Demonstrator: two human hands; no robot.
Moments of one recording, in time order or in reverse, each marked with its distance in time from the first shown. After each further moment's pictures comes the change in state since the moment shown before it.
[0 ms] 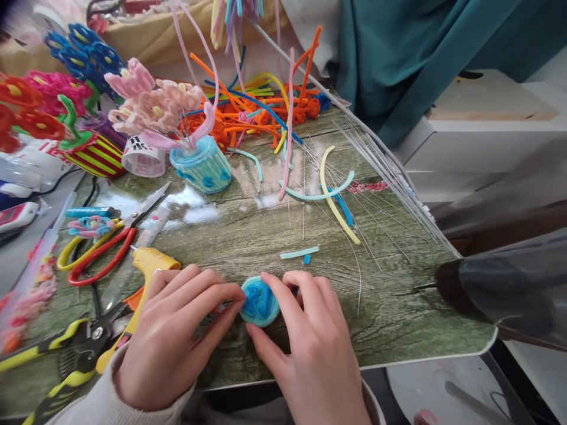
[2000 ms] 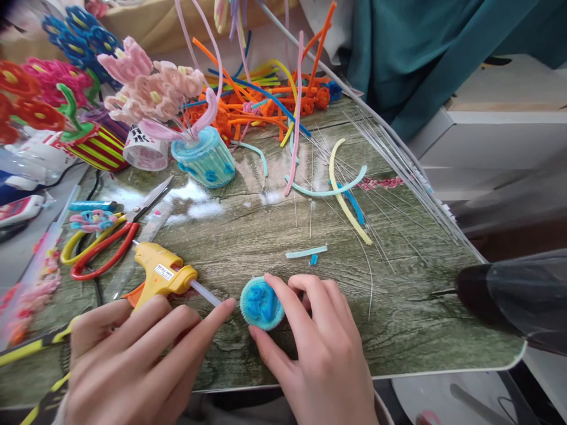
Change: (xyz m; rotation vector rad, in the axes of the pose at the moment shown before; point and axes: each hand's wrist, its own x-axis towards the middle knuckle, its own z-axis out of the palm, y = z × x) left_hand -0.029 0.009 -0.018 0.392 0.019 0.089; right_hand -0.002 0.009 -0.002 -0.078 -0.009 -0.089
